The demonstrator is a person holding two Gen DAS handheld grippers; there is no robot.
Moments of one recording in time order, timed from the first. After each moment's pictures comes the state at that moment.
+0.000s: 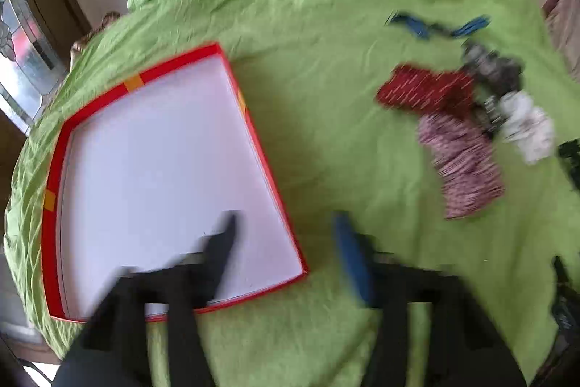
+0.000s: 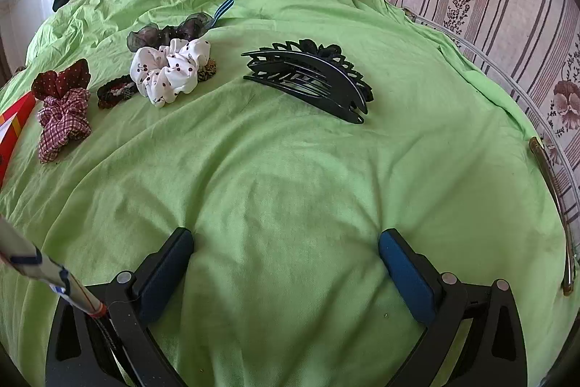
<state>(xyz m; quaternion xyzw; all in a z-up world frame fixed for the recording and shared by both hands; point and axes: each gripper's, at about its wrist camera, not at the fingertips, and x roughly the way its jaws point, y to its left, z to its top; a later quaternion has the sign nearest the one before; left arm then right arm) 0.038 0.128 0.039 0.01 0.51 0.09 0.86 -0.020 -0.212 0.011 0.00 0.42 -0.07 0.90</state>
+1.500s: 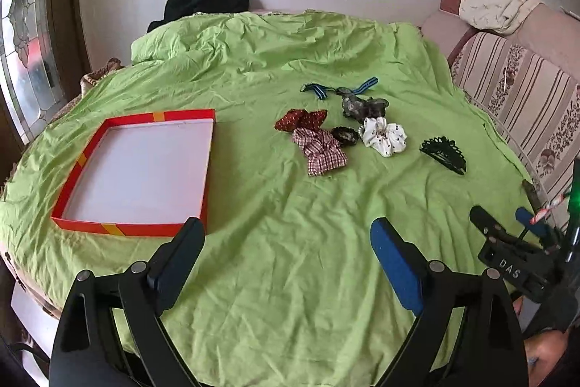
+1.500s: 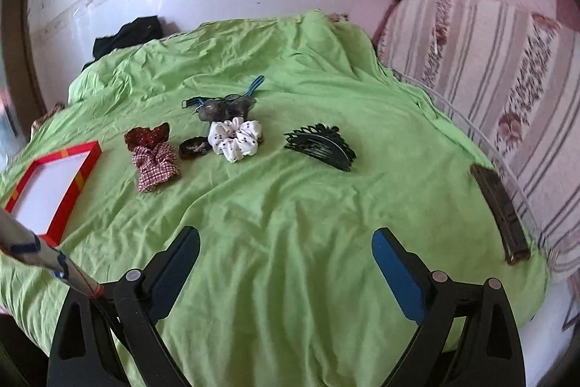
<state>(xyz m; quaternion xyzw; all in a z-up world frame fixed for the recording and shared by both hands) -0.155 0.056 0.144 -0.03 0.36 0.01 0.93 -0.120 -0.175 0.107 0.01 0.33 -0.04 0.94</state>
